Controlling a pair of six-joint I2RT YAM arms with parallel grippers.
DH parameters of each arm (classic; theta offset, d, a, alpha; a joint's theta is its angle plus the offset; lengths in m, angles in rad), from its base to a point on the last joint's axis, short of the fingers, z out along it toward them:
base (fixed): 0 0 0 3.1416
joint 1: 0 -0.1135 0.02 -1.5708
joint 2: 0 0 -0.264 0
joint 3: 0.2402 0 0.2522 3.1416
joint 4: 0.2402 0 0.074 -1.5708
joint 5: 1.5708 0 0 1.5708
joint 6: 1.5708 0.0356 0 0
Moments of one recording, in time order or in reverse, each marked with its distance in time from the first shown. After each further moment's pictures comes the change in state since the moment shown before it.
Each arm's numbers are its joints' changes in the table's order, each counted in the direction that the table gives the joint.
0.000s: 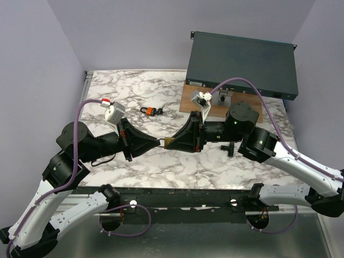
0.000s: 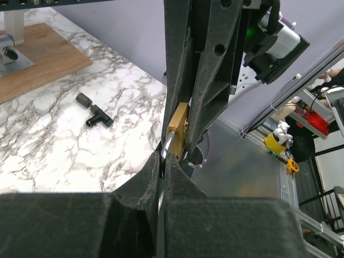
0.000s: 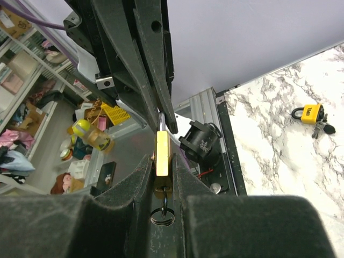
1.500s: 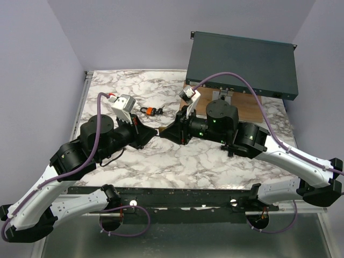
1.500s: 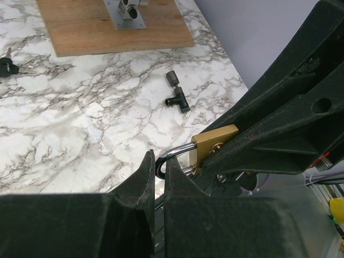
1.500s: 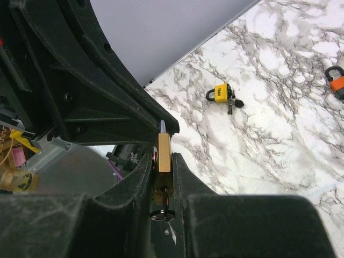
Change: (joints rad) left arm 0.189 -0.137 0.111 0.257 -0.607 -0.077; right arm -0.100 -0.159 0.185 0.259 0.467 -0.095
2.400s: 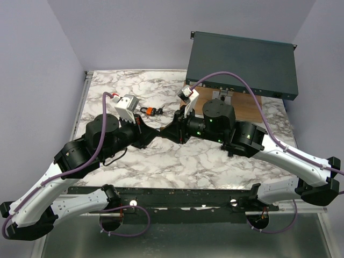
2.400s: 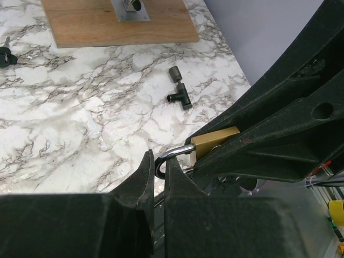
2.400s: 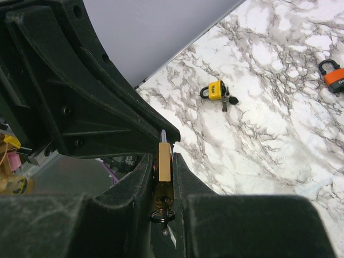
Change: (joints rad) left arm 0.016 -0.022 -0.009 -0.004 -0.022 -0.033; right arm 0.000 -0.026 0.015 0.020 0.026 0.011
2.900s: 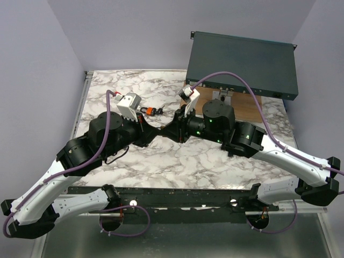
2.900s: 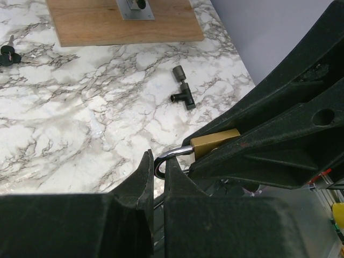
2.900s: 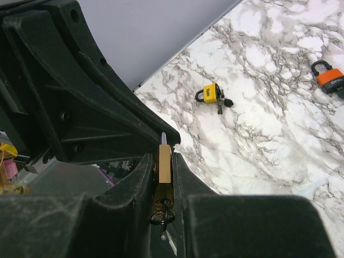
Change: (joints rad) left arm 0.000 -0.034 0.021 0.007 -0.008 0.000; right arm 0.002 0.000 -0.017 -0.021 0.017 0.008
